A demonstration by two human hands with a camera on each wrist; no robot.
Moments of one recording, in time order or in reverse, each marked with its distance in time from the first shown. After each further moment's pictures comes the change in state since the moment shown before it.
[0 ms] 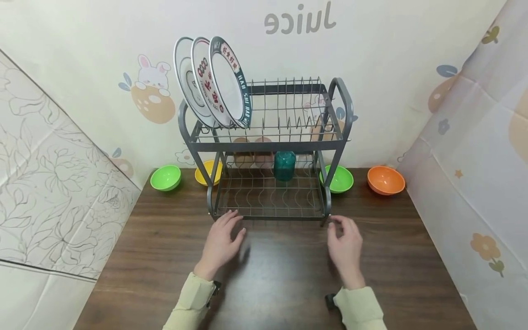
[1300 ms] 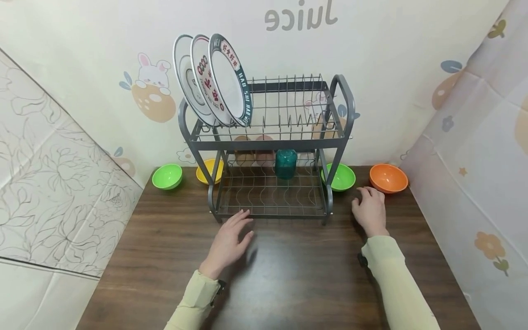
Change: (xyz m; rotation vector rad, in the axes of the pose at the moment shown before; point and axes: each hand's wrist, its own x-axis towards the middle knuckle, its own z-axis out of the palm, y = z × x) left_hand 0.000 0.012 0.001 -0.048 -0.110 0.066; right_hand 0.108 0.110 -0.007 -0.320 -0.301 -0.050
